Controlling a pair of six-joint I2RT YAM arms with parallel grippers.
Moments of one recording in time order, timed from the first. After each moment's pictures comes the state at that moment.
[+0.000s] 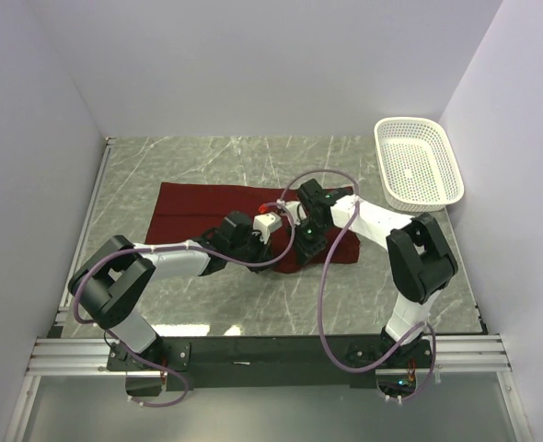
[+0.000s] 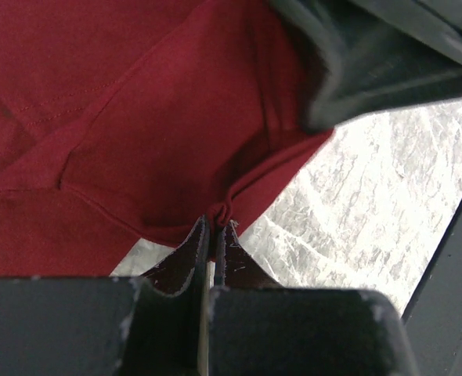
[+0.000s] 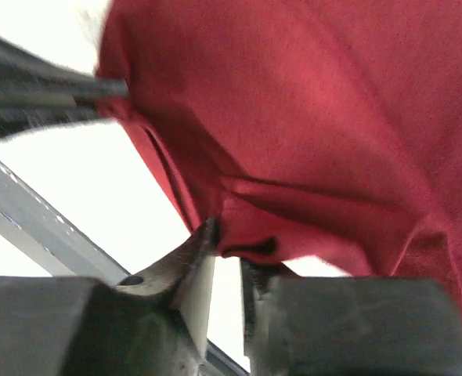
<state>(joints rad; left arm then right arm) -0.74 1.60 0.73 0.19 0.37 -0.18 0.56 1.77 1.21 -0.79 -0.38 -0.10</state>
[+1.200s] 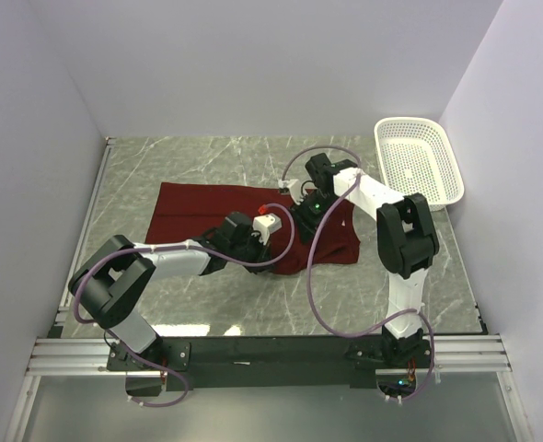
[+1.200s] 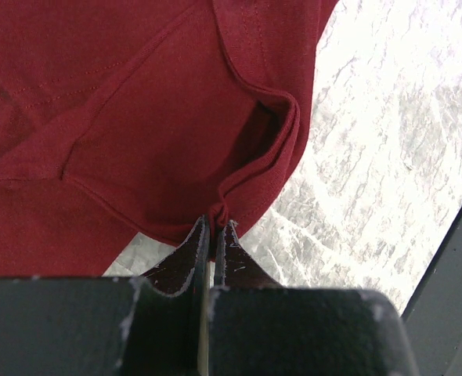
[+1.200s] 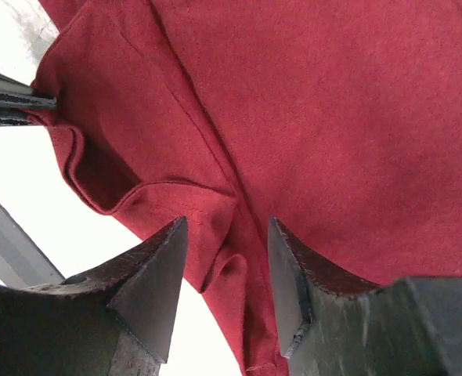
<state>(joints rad) -0.74 1.60 0.74 0.15 0.37 -0.18 0.41 1.99 1.52 -0.96 -0.47 -0.51</state>
